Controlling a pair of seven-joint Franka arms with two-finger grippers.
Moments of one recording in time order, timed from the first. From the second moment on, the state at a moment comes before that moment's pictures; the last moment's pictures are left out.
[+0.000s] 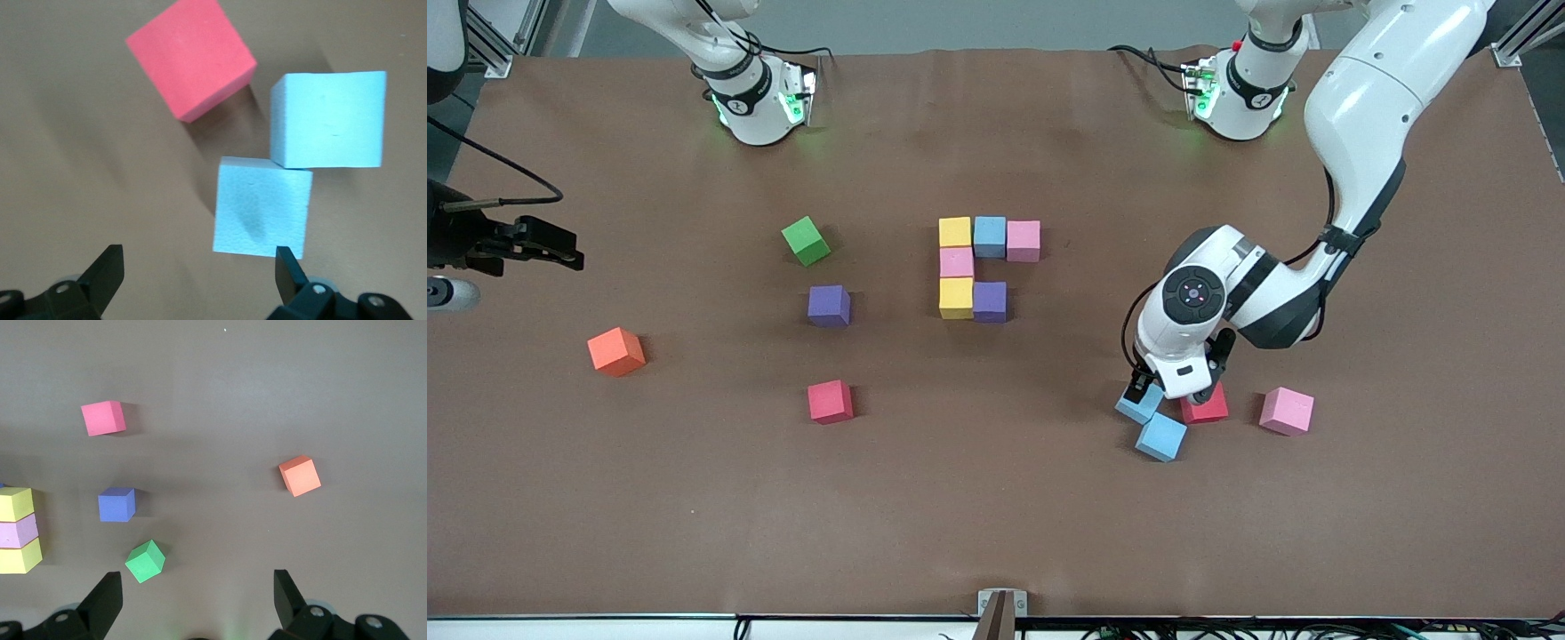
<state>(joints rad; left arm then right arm) 0.11 0.70 -0.66 -1.69 0.55 2.18 -1.84 0.01 0.19 -0.02 -1.32 -0.01 1.39 -0.07</state>
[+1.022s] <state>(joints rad) 0.12 0.82 -0.65 -1.60 0.61 2.25 -1.81 -0.02 0.17 0.00 -1.33 -0.01 1.39 -0.07</state>
